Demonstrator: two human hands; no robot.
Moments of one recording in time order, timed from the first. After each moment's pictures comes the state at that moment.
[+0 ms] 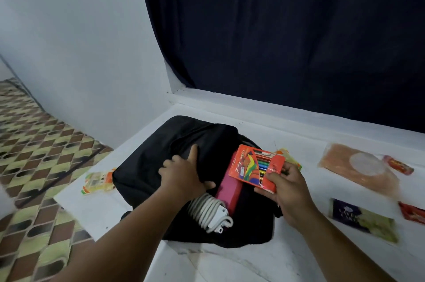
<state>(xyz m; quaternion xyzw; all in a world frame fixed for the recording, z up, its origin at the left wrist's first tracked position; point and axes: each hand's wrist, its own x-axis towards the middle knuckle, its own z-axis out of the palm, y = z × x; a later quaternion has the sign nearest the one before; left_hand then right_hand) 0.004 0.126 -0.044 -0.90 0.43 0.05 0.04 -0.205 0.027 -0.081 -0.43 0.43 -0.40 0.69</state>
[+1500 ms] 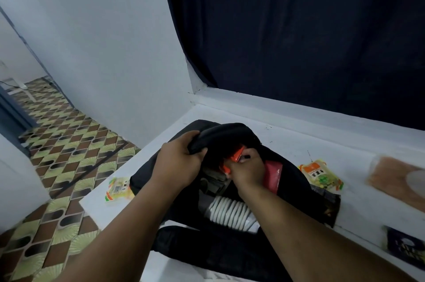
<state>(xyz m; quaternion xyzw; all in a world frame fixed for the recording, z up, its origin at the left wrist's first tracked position) 0.065 0.140 0.012 -0.83 0.42 0.05 -0.38 -0.019 0.014 -0.097 -0.52 0.51 -0.36 0.59</state>
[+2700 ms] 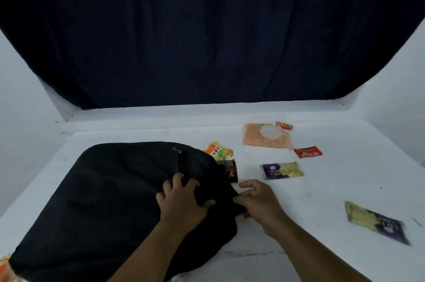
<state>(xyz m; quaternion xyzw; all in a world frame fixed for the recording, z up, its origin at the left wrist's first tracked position) -0.034 0.100 -0.101 -0.74 0.66 0.12 -0.07 -0.230 0.097 -0.098 -0.44 0.63 -0.37 0.52</state>
